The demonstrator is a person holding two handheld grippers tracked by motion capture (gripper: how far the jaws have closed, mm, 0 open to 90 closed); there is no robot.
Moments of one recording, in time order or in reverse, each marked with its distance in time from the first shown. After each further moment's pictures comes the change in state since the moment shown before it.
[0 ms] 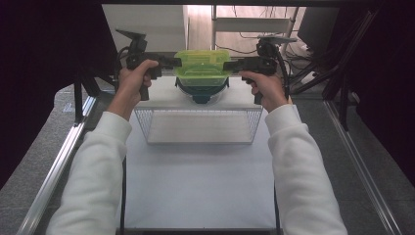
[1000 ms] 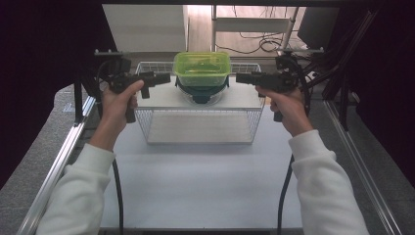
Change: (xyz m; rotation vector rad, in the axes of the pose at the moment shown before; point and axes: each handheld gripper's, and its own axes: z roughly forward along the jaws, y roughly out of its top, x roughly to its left) left arm -0.029 -0.076 -0.049 -0.141 0.164 0.305; right arm 0.014 -0.049 -0.064 -0.108 -0.034 -0.313
